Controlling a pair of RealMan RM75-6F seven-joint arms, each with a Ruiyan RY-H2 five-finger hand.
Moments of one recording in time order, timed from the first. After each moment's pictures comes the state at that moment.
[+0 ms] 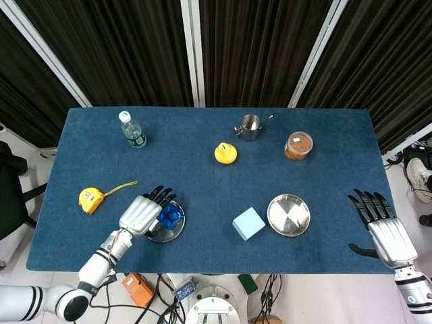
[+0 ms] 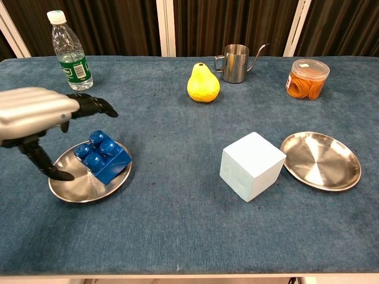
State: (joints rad) left arm -0.63 -1.38 0.07 -1.84 1.19 1.14 0.62; right arm 0.13 -1.04 -0.04 -1.63 -1.71 1.44 0.03
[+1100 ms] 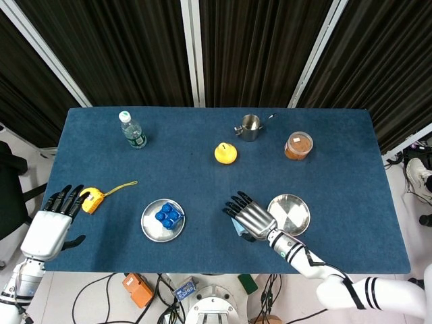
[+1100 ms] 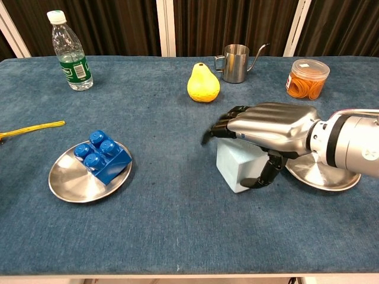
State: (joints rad) left arm -0.22 -1.09 0.16 -1.75 1.57 1.55 0.34; right arm 0.68 -1.49 0.12 -1.72 -1.27 0.77 -0.57
